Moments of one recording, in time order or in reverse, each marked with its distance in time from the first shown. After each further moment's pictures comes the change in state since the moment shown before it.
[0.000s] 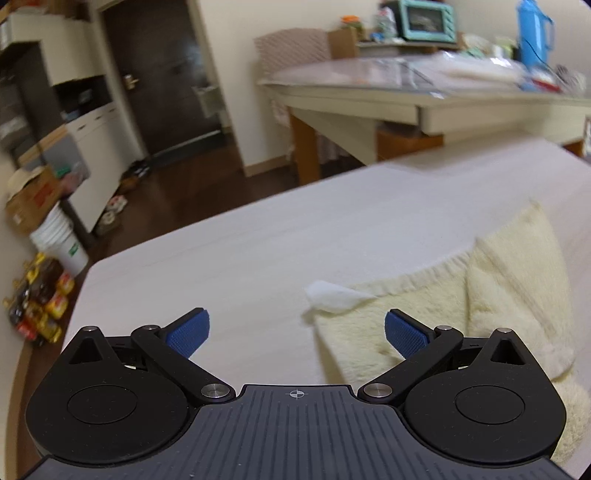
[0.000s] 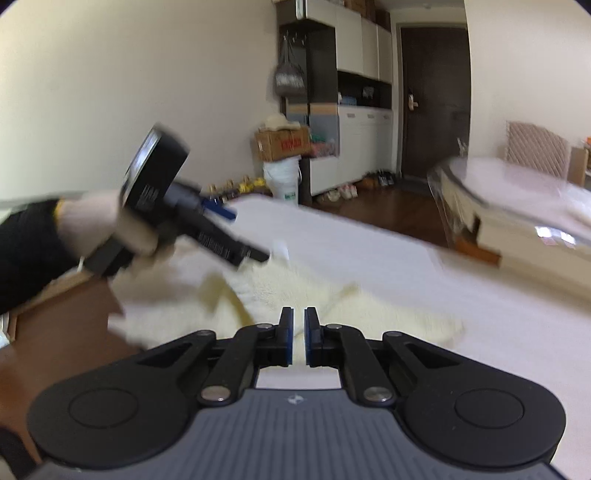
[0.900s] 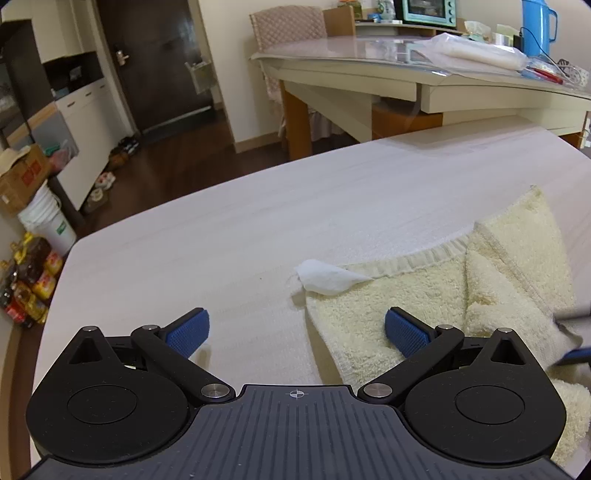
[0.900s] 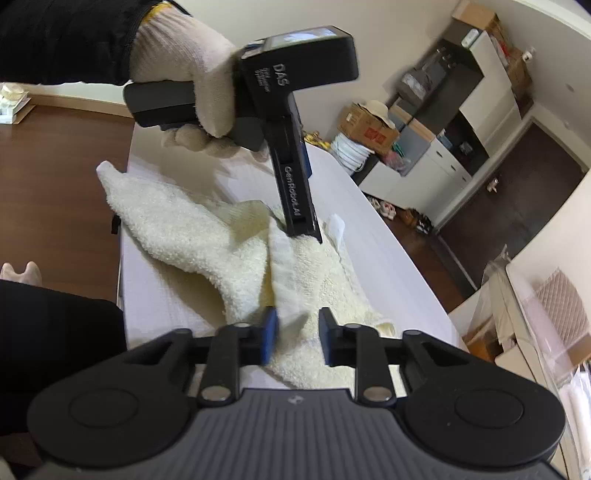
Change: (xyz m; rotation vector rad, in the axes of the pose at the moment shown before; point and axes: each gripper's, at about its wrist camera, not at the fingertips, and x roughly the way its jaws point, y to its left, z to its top) left arm 0.003 0.013 -0.002 -0.069 0.069 -0.032; right arm 0.080 0.062 -0.005 -0.720 0.059 -0.006
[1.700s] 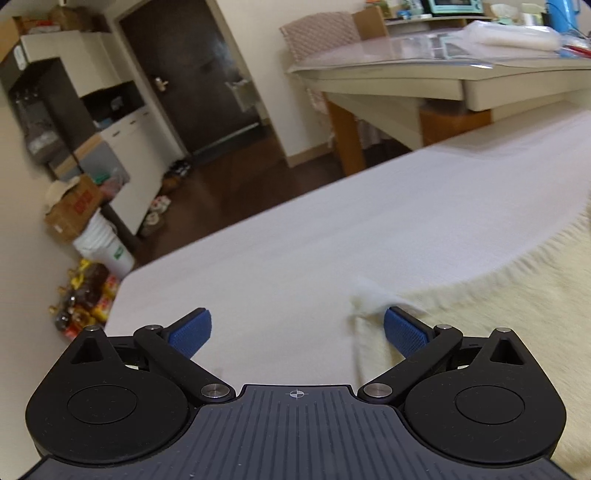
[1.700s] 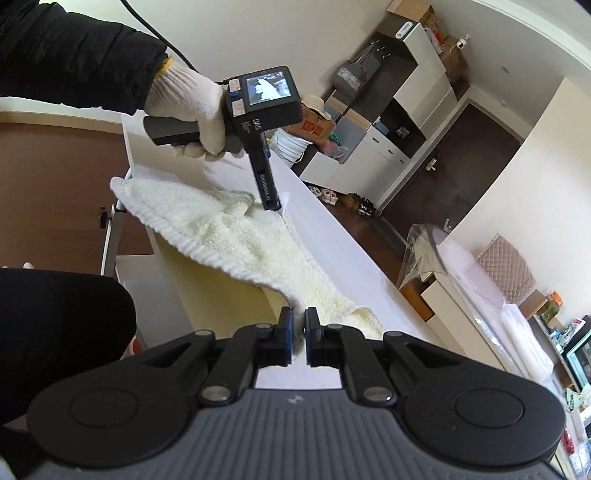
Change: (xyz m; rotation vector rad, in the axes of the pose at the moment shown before) left arm 0.029 -0.001 0.026 0.063 -0.036 0.230; right arm -0.090 0.017 -0.017 0.161 0.026 -0.181
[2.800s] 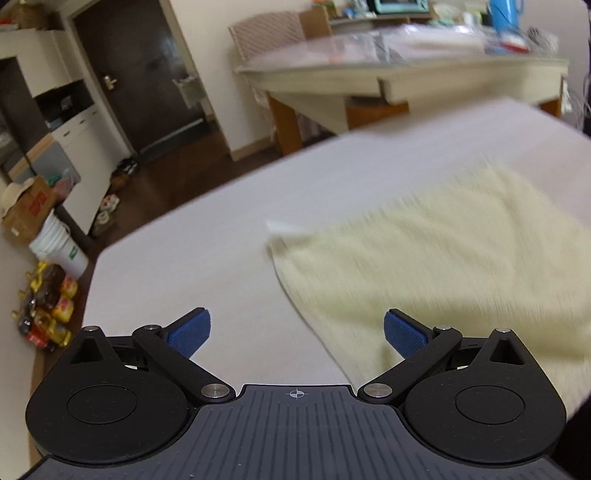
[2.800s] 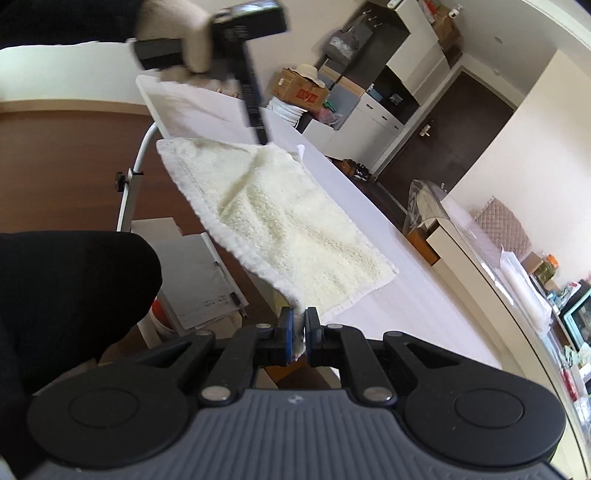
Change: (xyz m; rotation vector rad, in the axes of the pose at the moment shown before) left arm -0.090 -0.009 -0.058 0.104 0.041 -0.185; right arm -0.046 0.028 -0.045 0.045 0.111 -0.019
